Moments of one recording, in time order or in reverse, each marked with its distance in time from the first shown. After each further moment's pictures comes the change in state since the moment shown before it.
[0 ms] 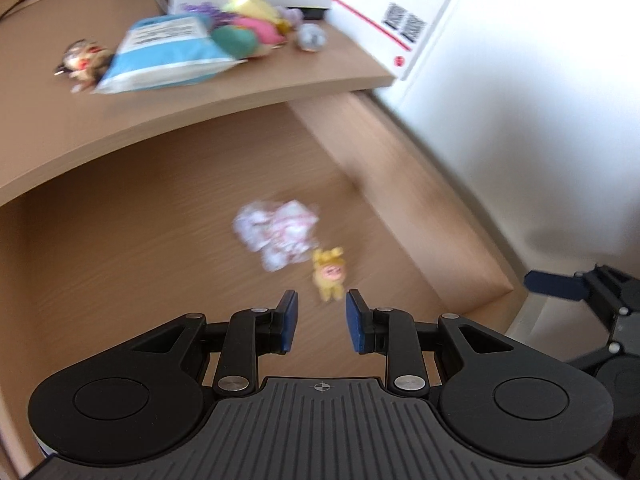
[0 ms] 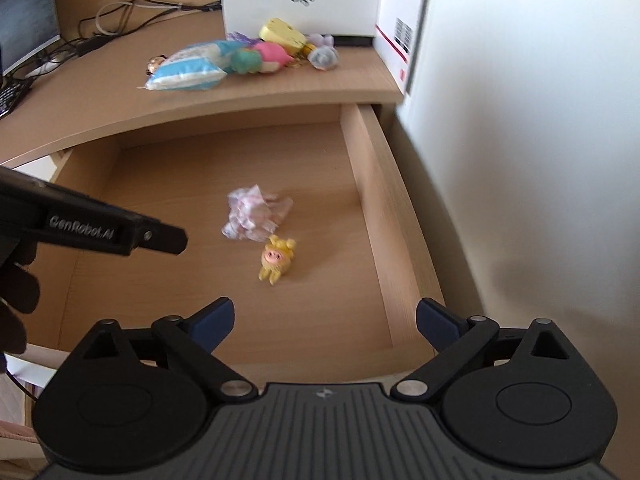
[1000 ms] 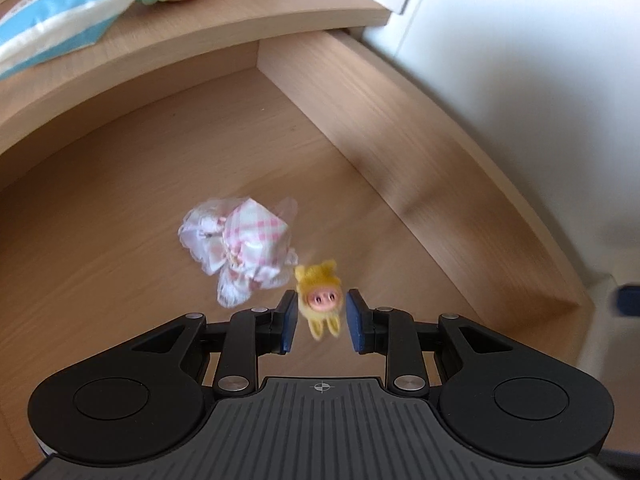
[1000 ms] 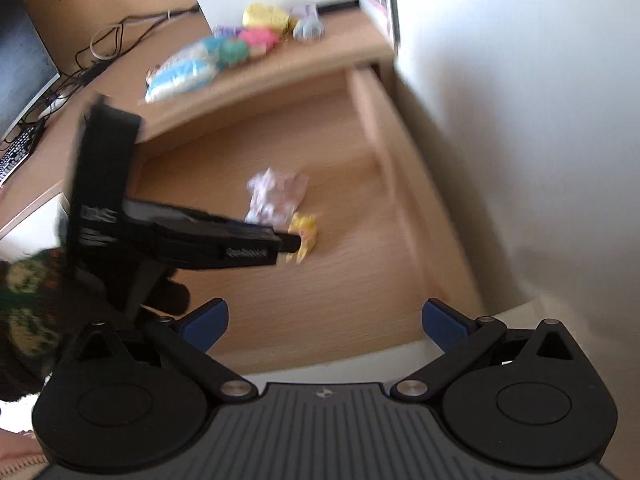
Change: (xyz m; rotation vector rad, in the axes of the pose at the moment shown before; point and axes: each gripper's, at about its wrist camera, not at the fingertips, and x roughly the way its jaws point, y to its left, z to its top) left arm 0.098 -0.015 0.013 0.062 0.081 0.062; right arm -0.007 -0.022 -0.003 0.097 0.044 0.135
